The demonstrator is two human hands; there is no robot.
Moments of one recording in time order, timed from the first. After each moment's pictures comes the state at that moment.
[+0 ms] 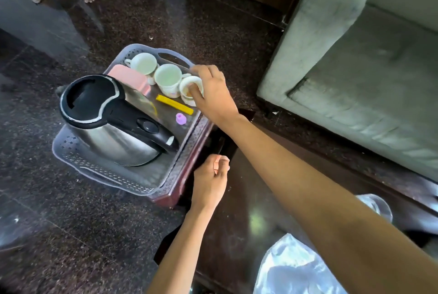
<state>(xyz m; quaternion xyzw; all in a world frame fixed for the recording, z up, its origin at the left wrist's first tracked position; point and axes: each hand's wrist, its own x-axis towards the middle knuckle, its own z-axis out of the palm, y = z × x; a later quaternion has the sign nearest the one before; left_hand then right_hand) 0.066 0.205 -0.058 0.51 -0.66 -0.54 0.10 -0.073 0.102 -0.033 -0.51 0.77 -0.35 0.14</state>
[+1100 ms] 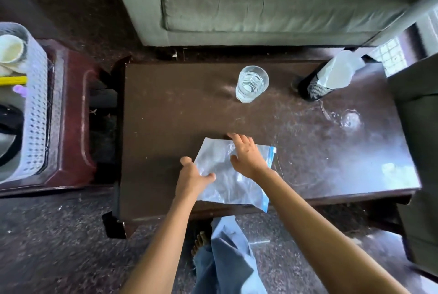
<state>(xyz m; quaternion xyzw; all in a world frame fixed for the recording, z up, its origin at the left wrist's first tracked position) 0.092 0.418 -0.126 0.39 -0.76 -0.44 -0.28 0.001 0.562 -0.146 -0.20 0.93 -0.17 0.27</state>
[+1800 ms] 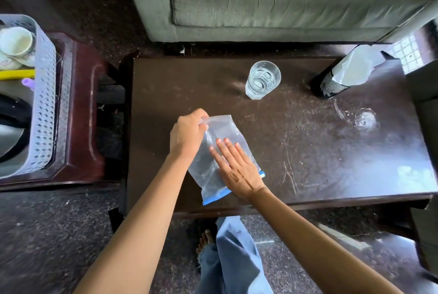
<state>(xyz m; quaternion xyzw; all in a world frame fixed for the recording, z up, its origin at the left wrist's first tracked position) 0.025 0.365 -0.111 0.21 -0.93 -0.31 -0.04 0.054 0.552 -0.185 -0.45 0.89 -0.07 0.03</state>
